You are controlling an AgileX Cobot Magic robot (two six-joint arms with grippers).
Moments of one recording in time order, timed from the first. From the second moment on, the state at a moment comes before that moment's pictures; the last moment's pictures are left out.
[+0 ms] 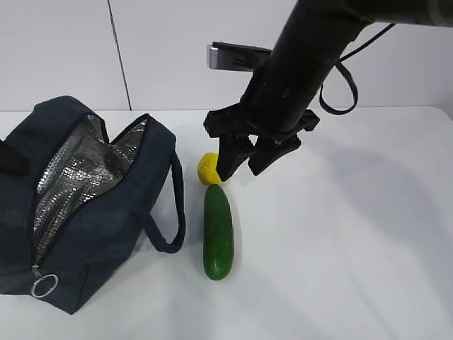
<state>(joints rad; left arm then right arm) 0.14 1.45 -0.90 -0.86 0.96 0.47 0.46 1.94 -1.65 0.35 1.16 -0.10</state>
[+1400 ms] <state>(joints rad) 0.14 1.45 -0.90 -0.75 0.97 0.46 0.52 2.16 -1.68 0.30 0.96 0.20</state>
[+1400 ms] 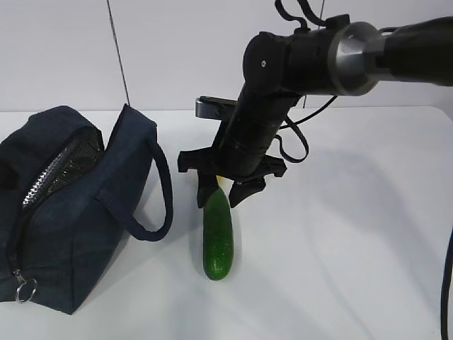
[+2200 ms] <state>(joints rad) 0.14 1.45 -0.90 -0.74 0.97 0.46 0.52 2.23 -1.68 0.32 0.94 0.20</state>
